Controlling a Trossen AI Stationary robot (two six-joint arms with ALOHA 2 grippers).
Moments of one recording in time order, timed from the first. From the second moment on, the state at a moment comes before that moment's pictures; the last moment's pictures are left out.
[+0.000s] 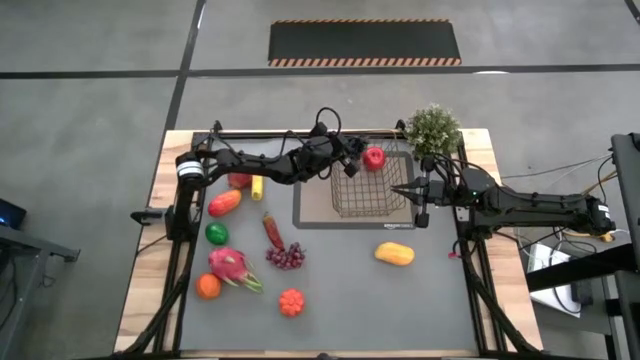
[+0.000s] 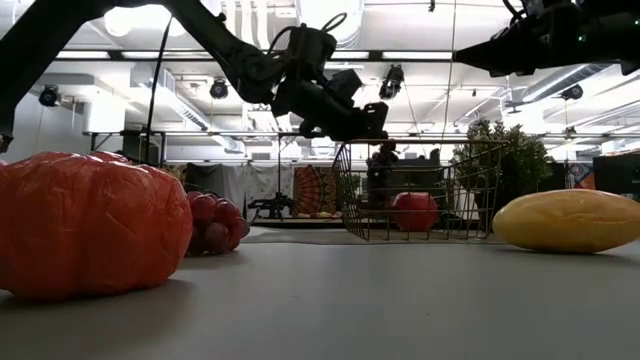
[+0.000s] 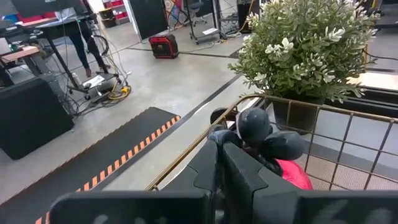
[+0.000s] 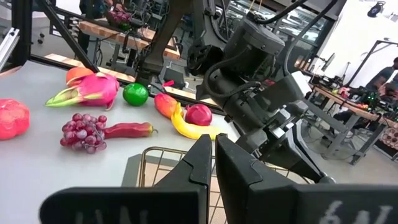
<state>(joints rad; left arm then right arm) 0.31 1.99 1.32 0.51 -0.43 0.08 -0.19 0.58 0.31 0.23 -0.08 -0.36</state>
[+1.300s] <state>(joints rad) 0.22 1.79 1.30 0.28 -0.44 0.24 -0.19 0.58 0.31 0.24 -0.08 -0.21</state>
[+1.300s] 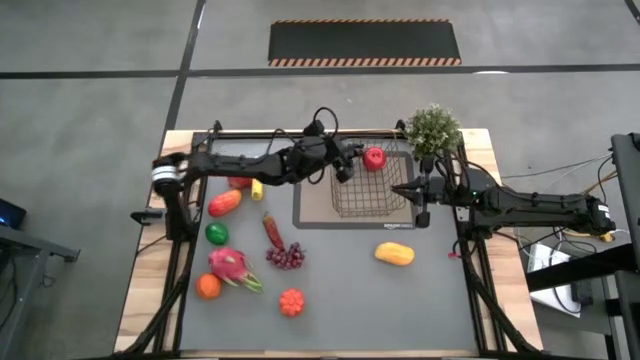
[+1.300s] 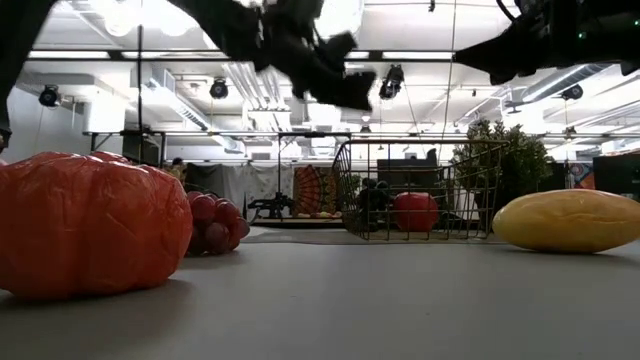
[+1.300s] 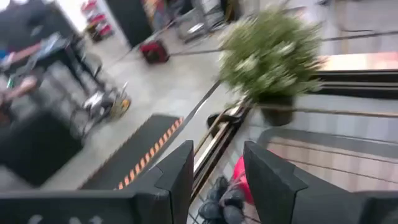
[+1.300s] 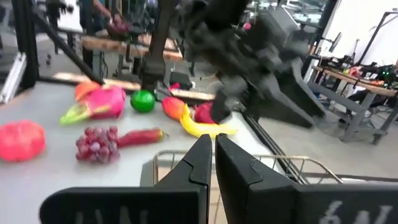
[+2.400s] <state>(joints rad) -0.17 1.18 0.63 0.64 -0.10 0.29 0.34 1.09 0.89 -0.53 0.18 0.27</state>
